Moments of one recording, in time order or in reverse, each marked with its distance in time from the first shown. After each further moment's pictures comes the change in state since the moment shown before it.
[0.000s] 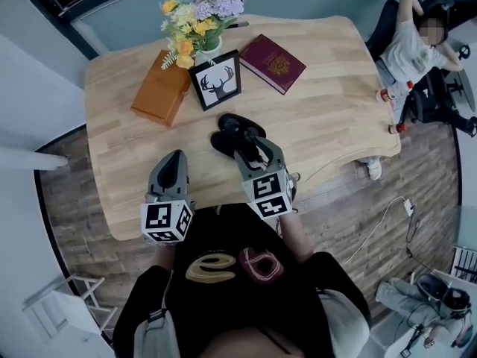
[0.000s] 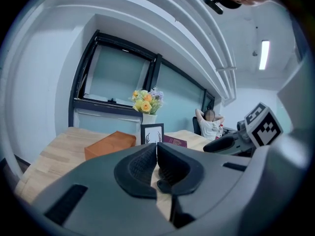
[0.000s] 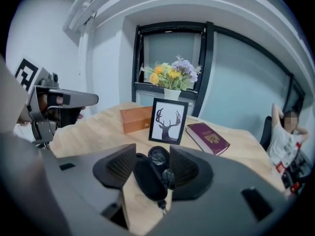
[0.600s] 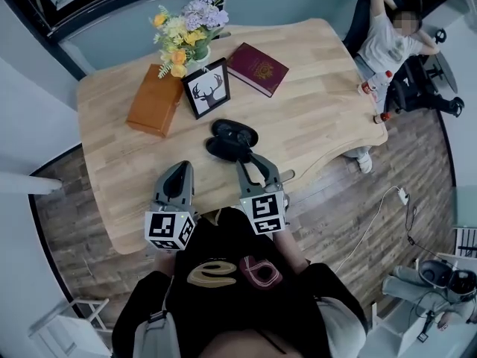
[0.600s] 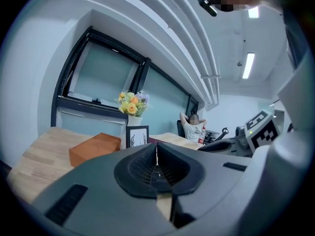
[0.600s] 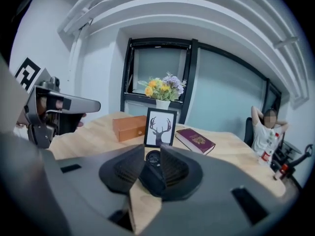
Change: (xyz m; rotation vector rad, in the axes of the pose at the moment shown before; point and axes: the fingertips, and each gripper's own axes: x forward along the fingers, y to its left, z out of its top) left arm -0.018 -0.023 0.000 0.017 -0.038 -0.193; right arm -0.037 0.023 -0.006 0.085 -0.145 -0.172
